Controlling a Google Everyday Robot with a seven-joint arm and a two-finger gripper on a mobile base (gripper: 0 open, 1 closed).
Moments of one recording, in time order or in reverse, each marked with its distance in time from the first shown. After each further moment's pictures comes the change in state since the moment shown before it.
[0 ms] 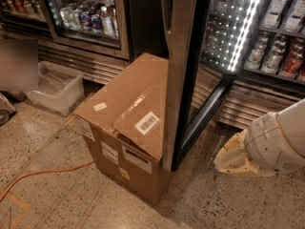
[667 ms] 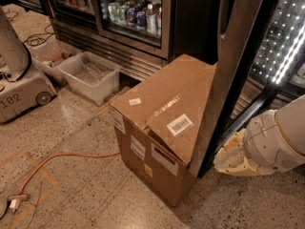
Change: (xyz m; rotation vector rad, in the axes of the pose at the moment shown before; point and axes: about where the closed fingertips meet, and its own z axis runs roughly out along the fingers) arm -0.002 -0.002 -0.001 -0.004 0.007 0.005
